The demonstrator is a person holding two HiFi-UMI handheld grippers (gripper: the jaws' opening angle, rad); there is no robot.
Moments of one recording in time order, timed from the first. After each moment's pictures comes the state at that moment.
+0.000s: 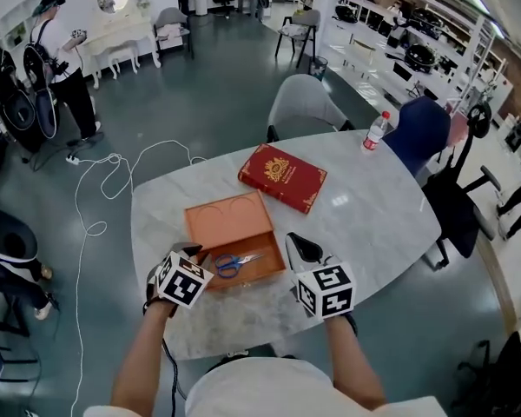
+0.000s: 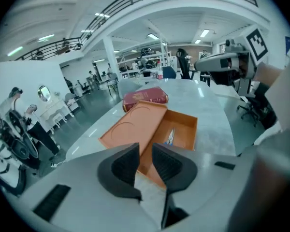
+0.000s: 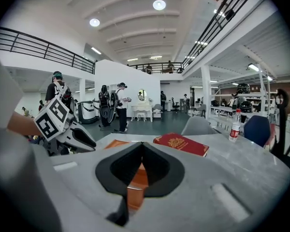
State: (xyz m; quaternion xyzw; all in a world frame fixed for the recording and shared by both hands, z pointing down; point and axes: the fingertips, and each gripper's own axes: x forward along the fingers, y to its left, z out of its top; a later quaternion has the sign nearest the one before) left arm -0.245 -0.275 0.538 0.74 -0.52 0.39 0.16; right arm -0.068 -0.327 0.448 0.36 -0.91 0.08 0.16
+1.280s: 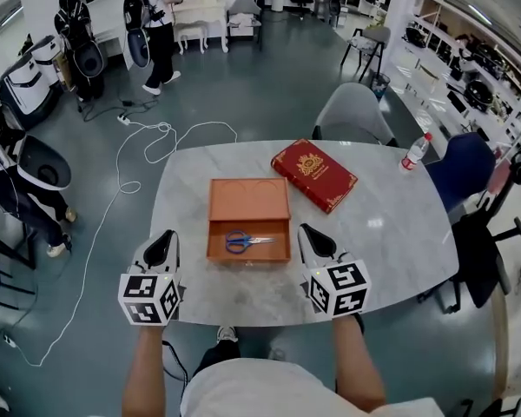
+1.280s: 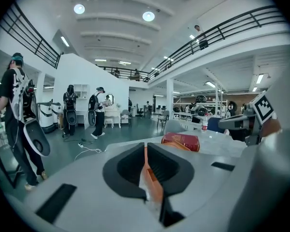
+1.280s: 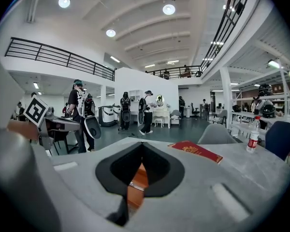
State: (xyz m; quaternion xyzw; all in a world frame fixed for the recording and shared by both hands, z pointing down) left arm -0.273 -0.154 0.434 0.58 -0.80 0.07 0.14; right arm -0.050 -0.306 0.424 0.25 -0.96 0.05 0.13
